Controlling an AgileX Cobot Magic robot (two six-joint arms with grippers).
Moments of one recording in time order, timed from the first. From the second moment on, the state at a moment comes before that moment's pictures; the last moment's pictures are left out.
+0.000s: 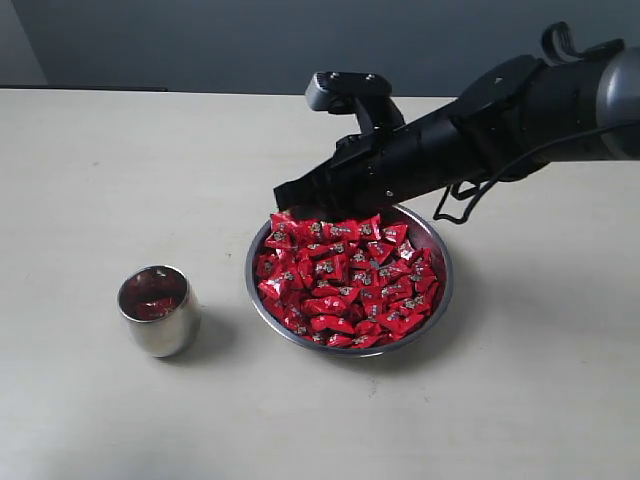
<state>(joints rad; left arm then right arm) 0.12 0.00 0.00 0.05 0.29 -0.02 0.68 1.81 -1.08 1.17 0.47 -0.98</state>
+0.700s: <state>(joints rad) 0.12 0.00 0.00 0.05 0.29 -0.02 0.87 1.98 -1.34 1.15 0.63 -1.03</state>
